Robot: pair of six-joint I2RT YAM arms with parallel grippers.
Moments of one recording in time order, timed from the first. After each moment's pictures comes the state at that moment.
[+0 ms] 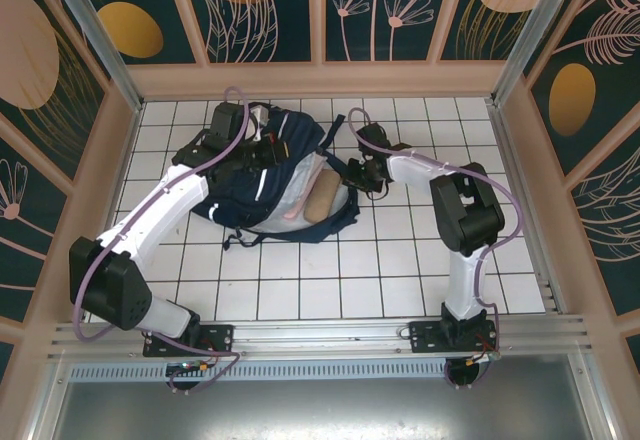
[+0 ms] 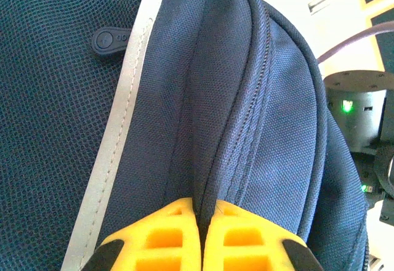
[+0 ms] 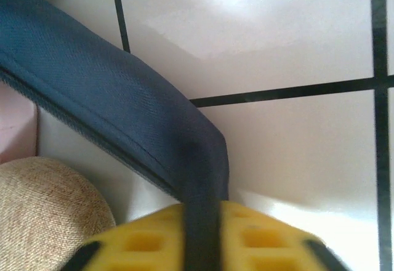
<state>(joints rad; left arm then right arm) -0.43 1.47 1.28 -0.50 0.29 -0.62 0.46 1.98 1.33 -0.44 -0.21 0.64</state>
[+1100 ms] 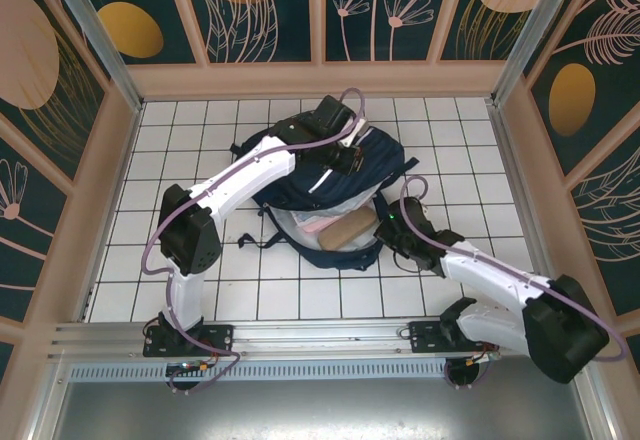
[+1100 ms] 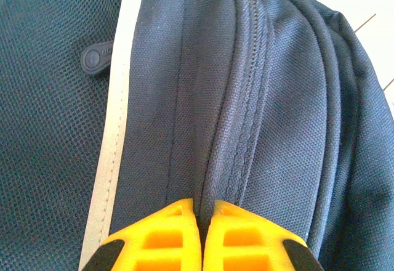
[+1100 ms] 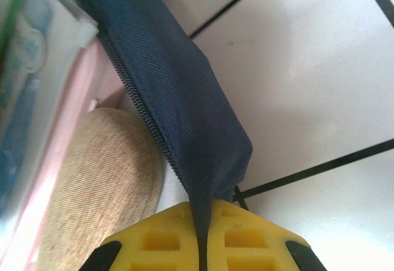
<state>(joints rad) -0.76 1.99 1.88 -0.78 0.18 -0.26 0.64 1.14 0.49 -0.24 0.11 1.14</state>
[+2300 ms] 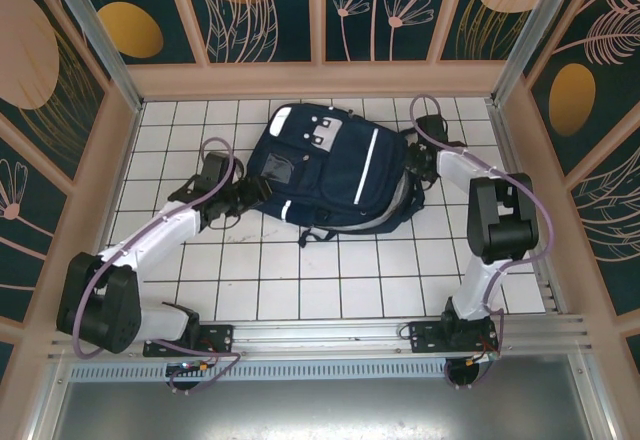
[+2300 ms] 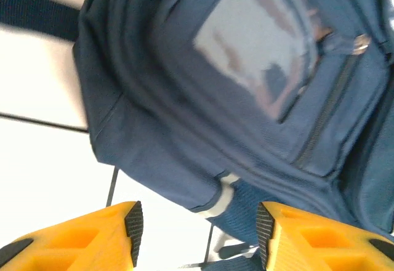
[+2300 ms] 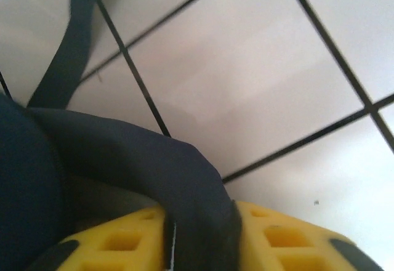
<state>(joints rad) -0.35 1.34 0.80 -0.33 0.20 -0.86 0.15 1.83 1.22 -0.40 0.04 0.64</state>
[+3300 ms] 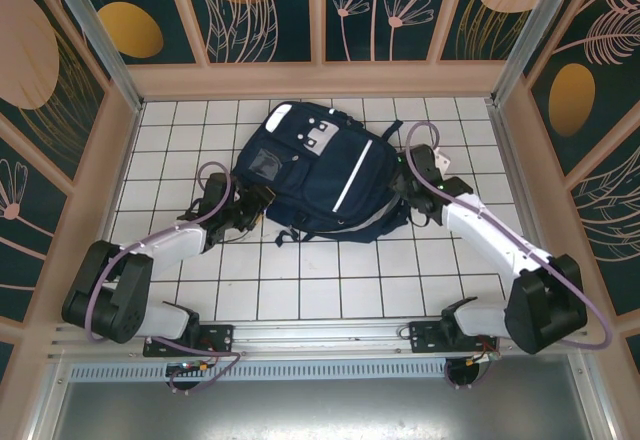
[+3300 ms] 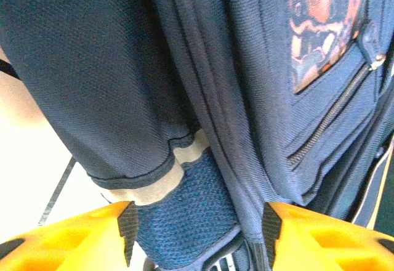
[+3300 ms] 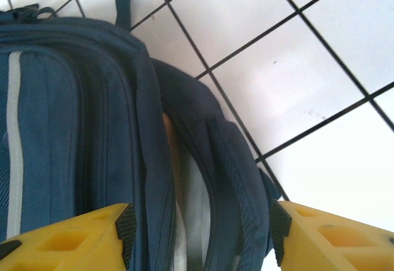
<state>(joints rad) -0.35 1.40 0.56 0.12 0.29 -1.20 0.46 1.27 0.91 -0.56 0.31 0.89</state>
